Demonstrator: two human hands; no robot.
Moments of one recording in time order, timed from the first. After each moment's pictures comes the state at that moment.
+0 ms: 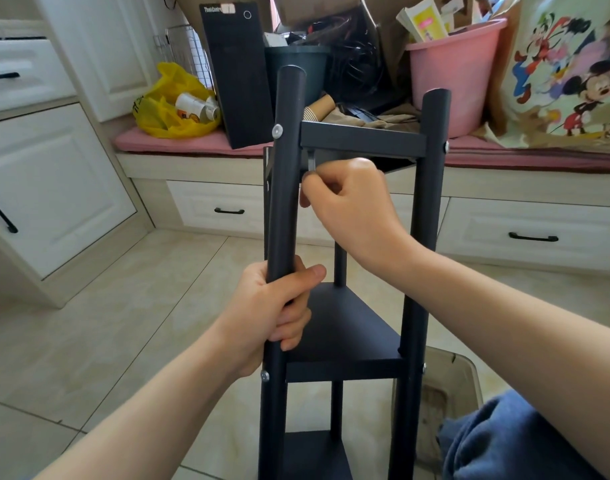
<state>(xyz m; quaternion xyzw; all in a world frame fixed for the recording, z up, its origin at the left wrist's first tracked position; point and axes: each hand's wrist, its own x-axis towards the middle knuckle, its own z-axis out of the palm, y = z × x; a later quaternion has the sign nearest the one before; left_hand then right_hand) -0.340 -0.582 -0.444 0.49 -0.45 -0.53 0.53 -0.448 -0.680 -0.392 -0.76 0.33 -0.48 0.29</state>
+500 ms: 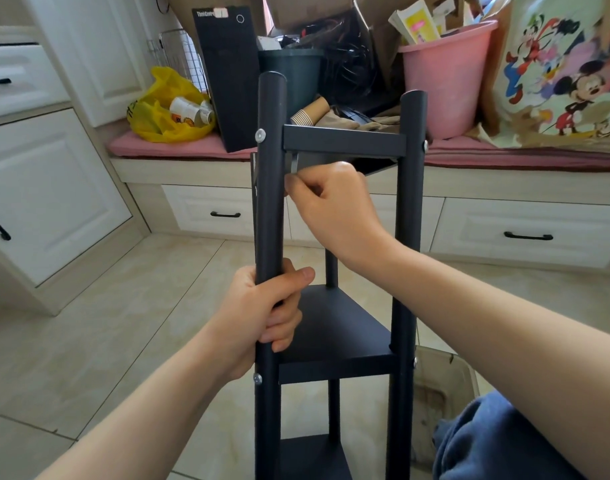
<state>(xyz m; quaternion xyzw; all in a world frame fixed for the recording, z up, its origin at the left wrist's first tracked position) -0.336 -0.585 -0.444 0.50 -0.44 -0.53 0.53 -0.437 -0.688 -0.397 -0.76 0.32 -0.47 0.30</state>
